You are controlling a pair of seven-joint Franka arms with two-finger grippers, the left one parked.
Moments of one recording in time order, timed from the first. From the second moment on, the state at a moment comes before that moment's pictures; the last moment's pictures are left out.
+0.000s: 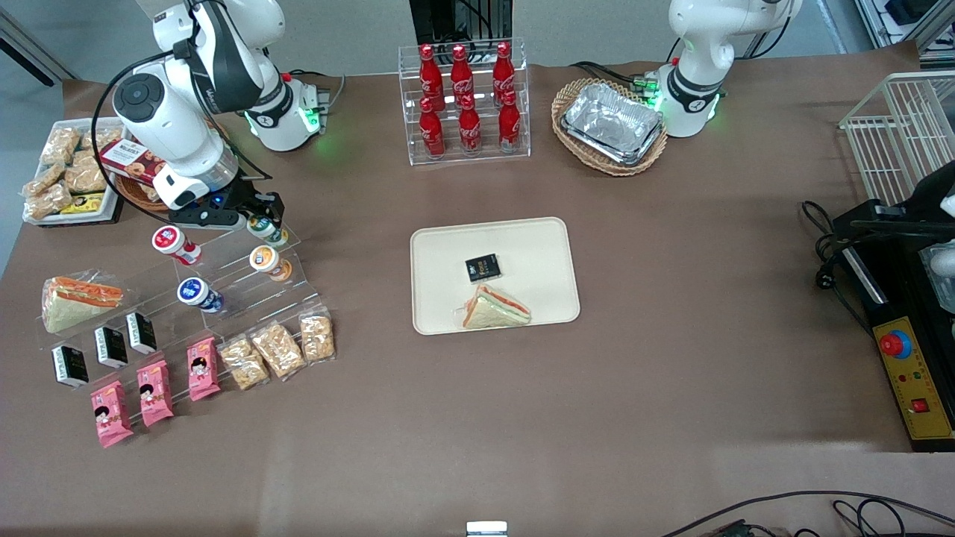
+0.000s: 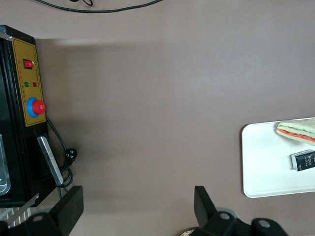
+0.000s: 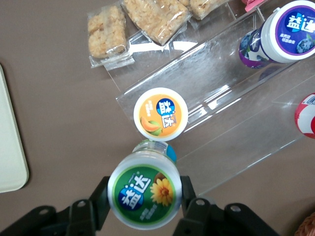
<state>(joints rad) 0.25 -0.39 -0.04 -2.62 0.01 2.27 0.32</state>
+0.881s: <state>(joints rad) 0.25 -0.41 -0.04 -2.45 0.01 2.00 0.32</state>
